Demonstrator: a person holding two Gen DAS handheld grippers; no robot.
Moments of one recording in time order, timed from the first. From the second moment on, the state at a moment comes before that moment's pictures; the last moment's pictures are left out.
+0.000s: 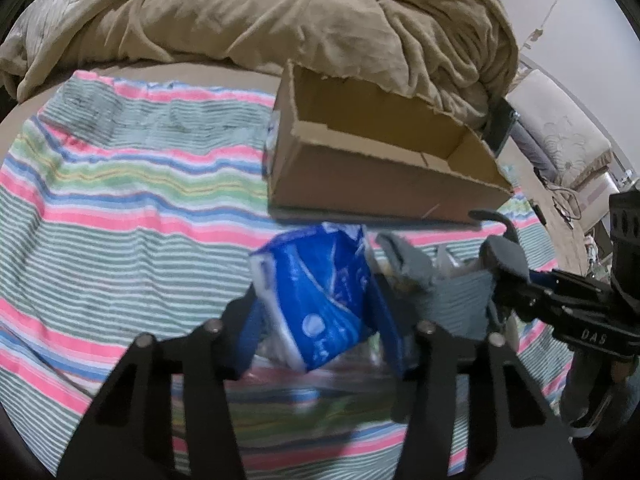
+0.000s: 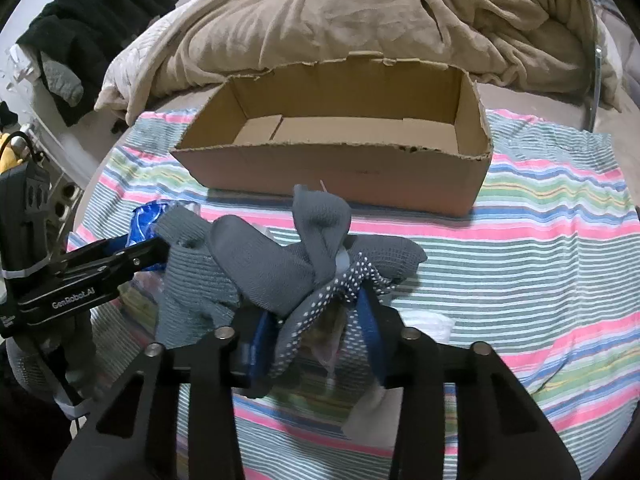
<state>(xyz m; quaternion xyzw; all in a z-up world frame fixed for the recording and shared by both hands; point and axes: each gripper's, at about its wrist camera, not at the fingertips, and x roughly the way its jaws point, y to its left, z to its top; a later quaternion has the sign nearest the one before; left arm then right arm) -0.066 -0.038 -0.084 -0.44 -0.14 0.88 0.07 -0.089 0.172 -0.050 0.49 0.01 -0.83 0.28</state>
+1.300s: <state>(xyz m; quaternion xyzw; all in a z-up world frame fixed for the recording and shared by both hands) -0.047 -0.030 -0.012 -0.37 -0.12 0.92 0.07 -0.082 0.204 0.021 0.41 -0.01 -0.87 0.28</state>
